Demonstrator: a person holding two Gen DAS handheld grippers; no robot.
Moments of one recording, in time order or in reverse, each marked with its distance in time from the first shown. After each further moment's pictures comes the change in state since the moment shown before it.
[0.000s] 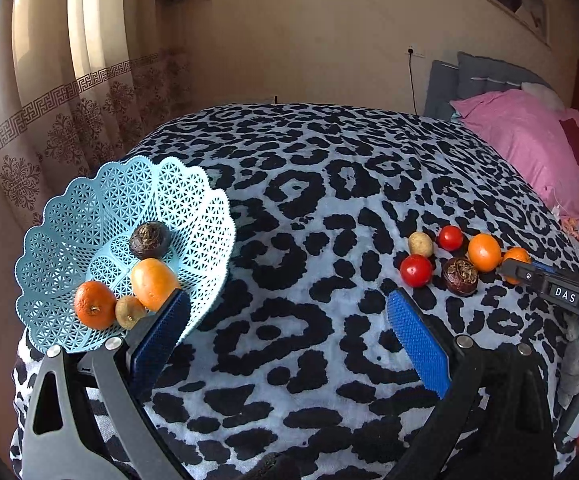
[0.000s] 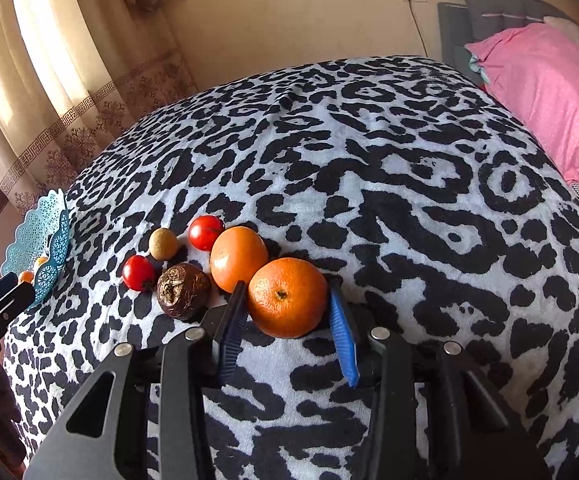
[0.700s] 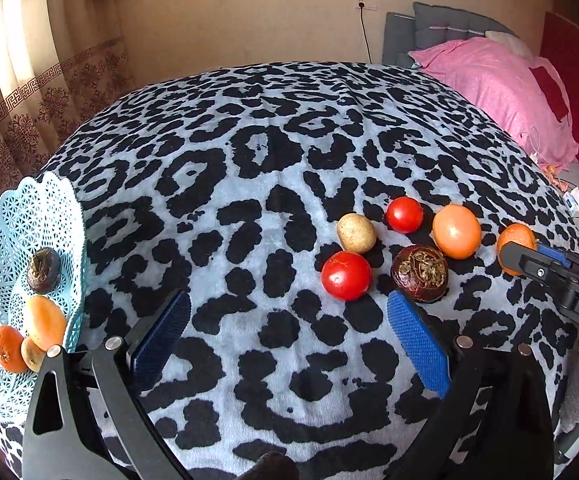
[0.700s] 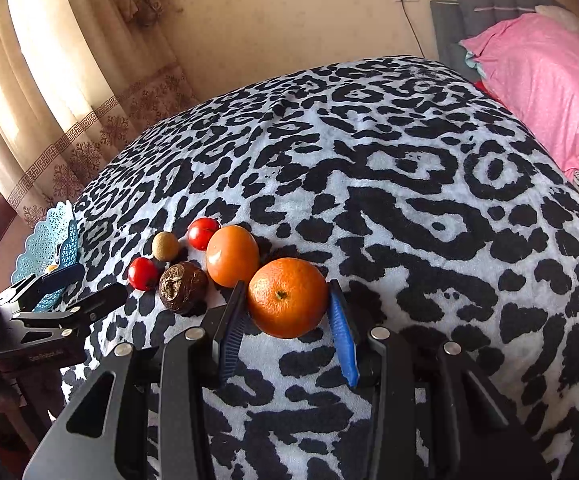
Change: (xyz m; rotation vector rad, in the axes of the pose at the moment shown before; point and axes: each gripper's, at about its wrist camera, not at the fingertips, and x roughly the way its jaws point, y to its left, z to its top) left arm 0.067 -0.072 0.013 0.134 0.132 -0.096; right arm -0.009 -0.013 -0.007 0.039 -0.023 0.031
